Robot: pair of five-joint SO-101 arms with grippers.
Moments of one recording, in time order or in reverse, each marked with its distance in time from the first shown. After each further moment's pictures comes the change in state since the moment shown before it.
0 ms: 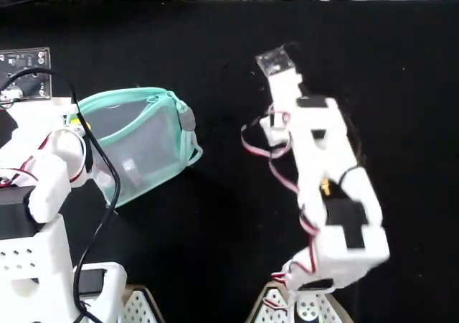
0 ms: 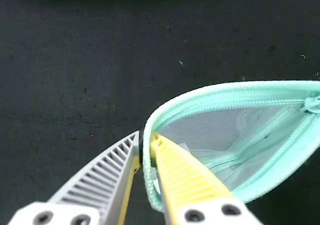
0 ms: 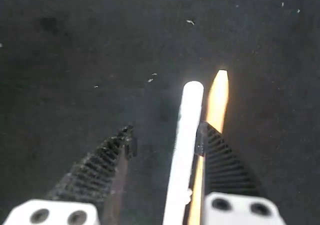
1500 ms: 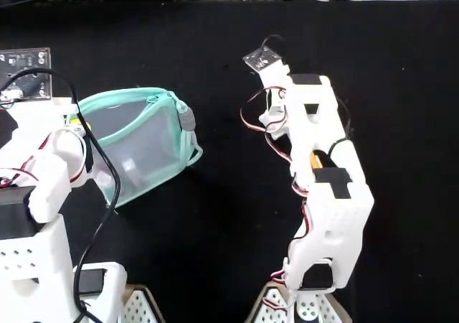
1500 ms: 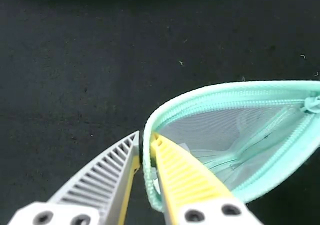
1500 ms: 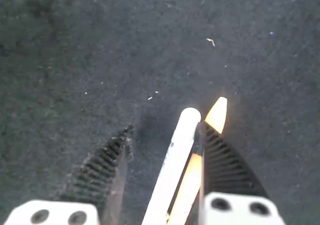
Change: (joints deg) left arm 0.0 0.0 0.0 0.0 0.0; right arm -0.2 17.6 -19.3 10.4 11.7
